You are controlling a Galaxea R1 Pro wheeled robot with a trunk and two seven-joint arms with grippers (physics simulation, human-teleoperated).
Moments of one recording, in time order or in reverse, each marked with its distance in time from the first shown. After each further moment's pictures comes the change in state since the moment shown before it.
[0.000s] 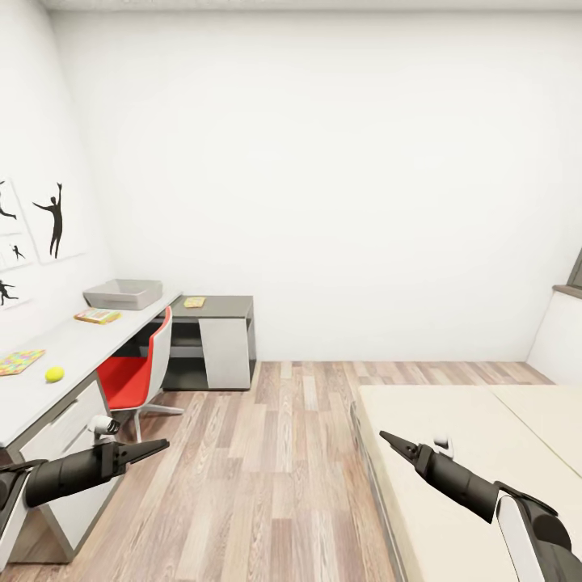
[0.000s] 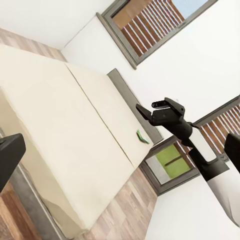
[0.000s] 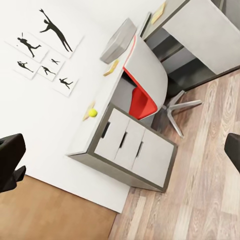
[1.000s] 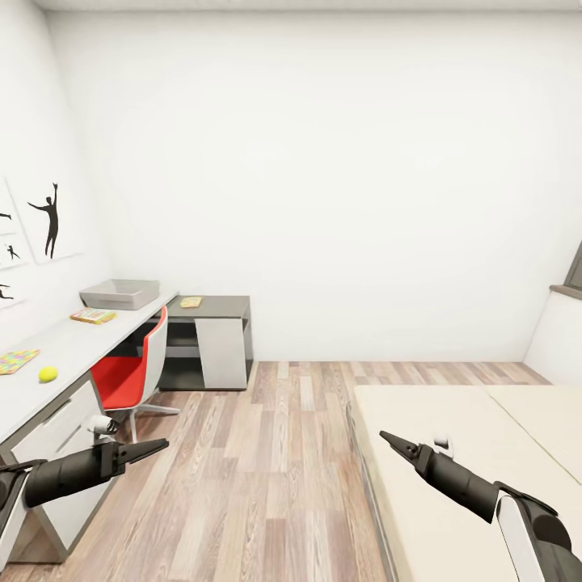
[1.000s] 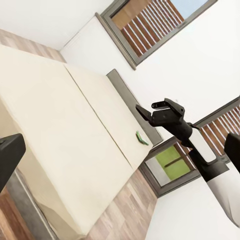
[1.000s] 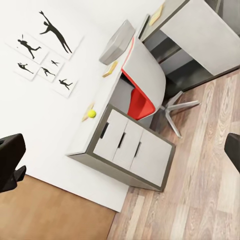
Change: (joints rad) left arm 0.000 0.000 0.003 0.000 0.001 0.000 0.000; right arm 0.000 0.000 0.000 0.000 -0.001 0.002 0.000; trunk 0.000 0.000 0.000
